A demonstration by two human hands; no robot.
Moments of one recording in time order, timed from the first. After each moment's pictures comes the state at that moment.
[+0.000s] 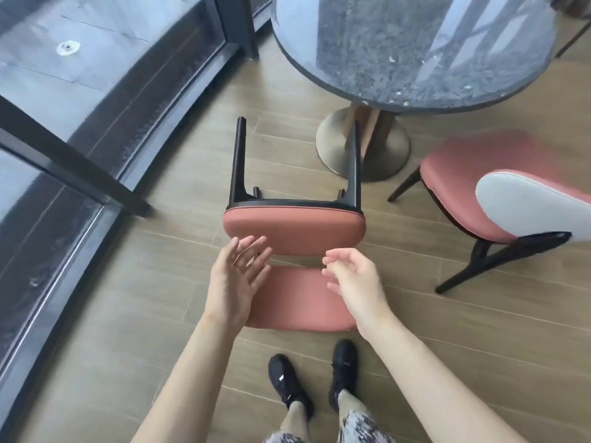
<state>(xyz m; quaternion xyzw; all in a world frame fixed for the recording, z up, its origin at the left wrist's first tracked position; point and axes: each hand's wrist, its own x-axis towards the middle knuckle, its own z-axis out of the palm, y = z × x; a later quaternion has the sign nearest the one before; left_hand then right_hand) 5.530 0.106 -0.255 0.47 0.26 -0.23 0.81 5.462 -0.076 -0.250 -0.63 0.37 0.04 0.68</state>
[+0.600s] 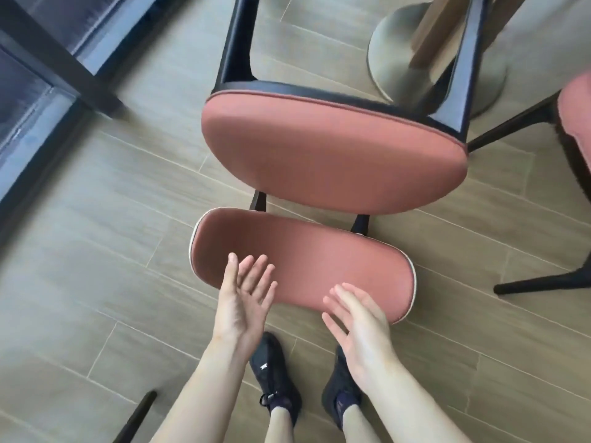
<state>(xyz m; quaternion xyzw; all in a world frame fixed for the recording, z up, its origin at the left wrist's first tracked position) 5.505 0.125 -0.611 0.35 0.47 -0.17 0.79 5.448 -0.042 -0.594 -0.41 0.52 0.12 0.74</state>
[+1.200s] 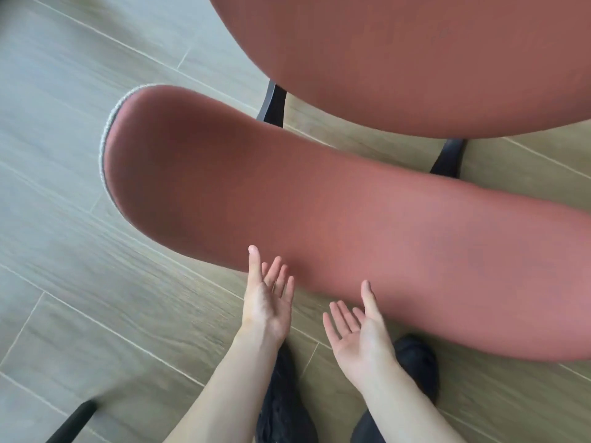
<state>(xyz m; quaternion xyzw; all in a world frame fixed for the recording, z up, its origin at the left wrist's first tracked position) 5.453 0.136 -0.957 0.31 0.58 -0.13 0.75 5.407 0.005 -0.942 -0.19 0.68 0.12 0.70</state>
